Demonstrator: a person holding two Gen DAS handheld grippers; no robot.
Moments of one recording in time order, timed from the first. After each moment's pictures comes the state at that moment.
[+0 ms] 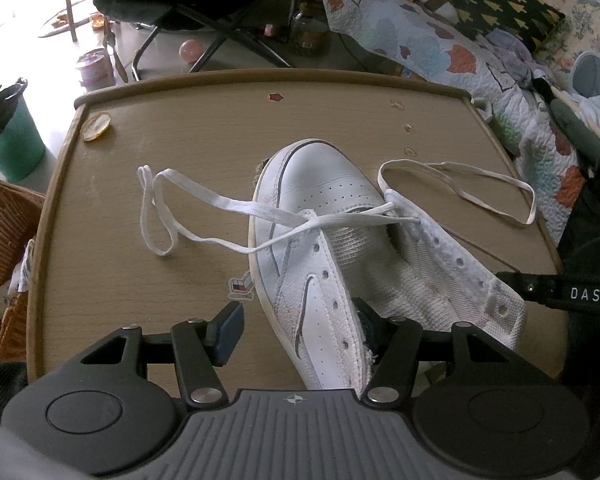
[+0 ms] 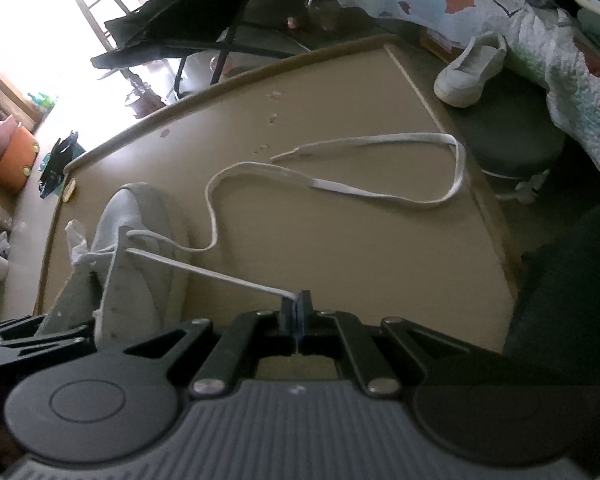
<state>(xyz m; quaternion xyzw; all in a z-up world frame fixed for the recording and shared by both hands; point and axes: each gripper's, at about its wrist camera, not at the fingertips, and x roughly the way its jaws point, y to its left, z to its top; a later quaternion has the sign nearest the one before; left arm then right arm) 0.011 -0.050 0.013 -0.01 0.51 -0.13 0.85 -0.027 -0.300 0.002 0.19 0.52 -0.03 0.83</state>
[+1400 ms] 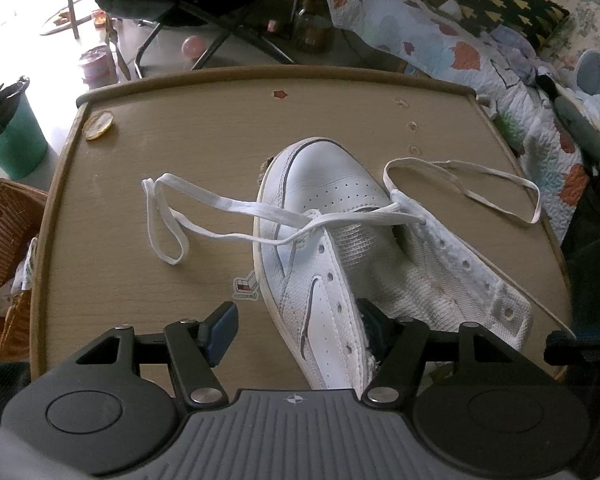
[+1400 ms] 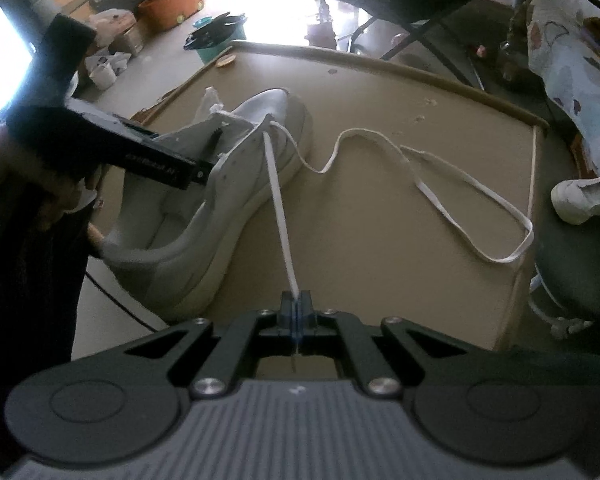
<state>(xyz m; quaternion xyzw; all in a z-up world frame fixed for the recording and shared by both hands) 0.015 -0.047 0.013 -0.01 0.51 -0.12 0.85 -0.065 -0.295 0.046 -0.04 0.52 0.24 0.82</state>
